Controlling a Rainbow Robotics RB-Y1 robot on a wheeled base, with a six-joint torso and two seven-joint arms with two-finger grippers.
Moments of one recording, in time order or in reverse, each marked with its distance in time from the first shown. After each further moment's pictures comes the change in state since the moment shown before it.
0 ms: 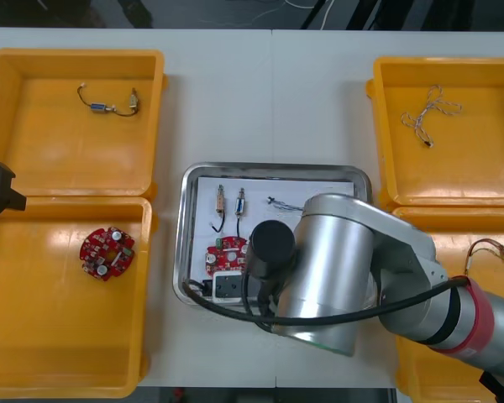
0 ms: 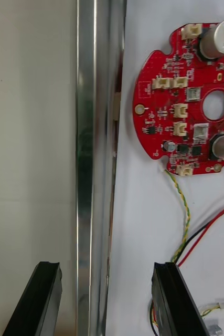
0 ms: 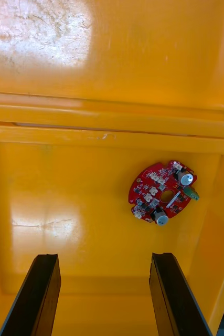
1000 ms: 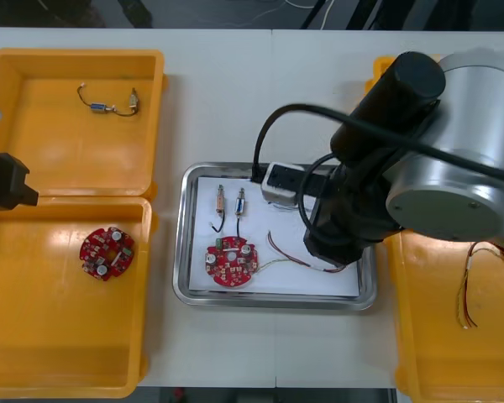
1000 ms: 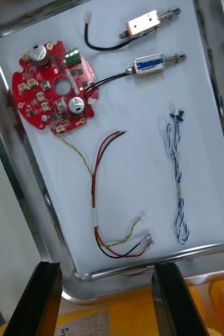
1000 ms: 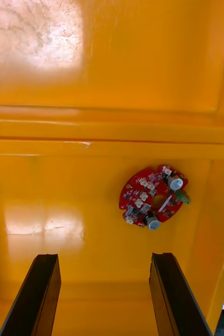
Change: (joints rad) right arm -0.113 -0.163 -0.401 -0.102 -0.388 0.075 -0.227; left arm -0.050 -0.005 -0.057 0.015 -0.013 0.000 0.000
